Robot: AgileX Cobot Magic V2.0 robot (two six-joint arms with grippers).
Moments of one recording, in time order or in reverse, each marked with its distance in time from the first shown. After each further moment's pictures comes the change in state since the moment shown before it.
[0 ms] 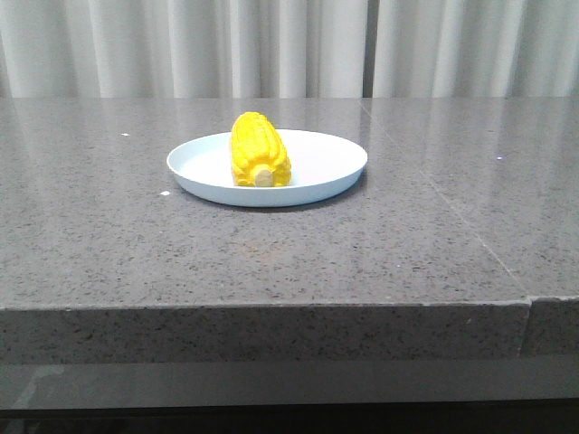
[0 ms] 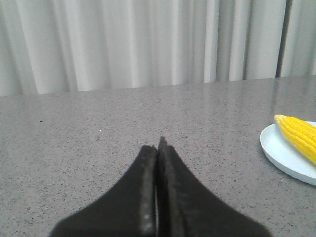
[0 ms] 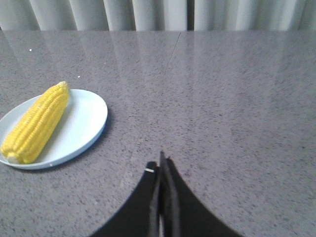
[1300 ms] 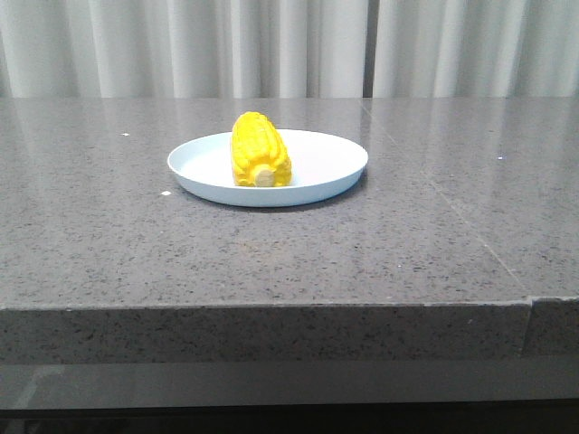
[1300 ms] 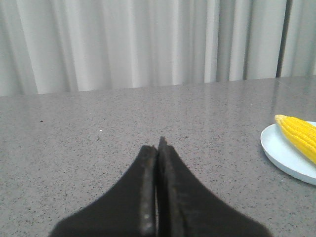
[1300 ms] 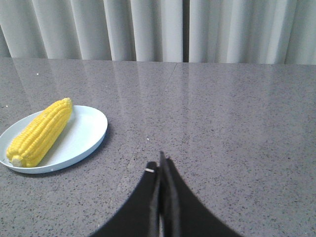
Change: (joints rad) left arm 0.000 0.000 0.000 0.000 0.000 0.000; right arm 0.000 -0.236 0.125 -0.024 -0.029 0.000
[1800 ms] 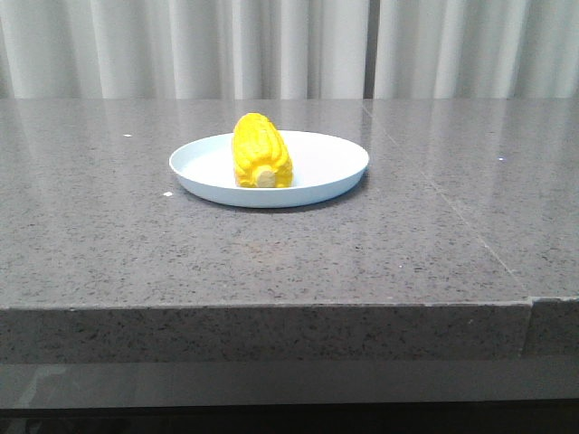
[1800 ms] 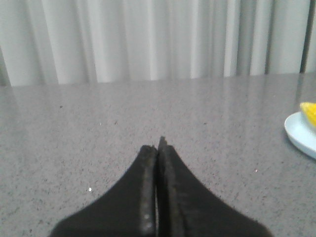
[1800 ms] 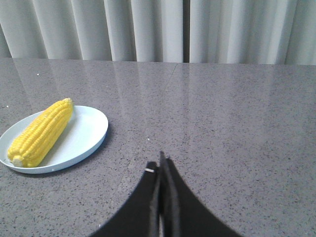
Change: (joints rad) left arm 0.132 -0.125 0.179 -0.152 -0.063 0.147; right arm 0.000 0.000 0.001 0.000 -0.002 0.000
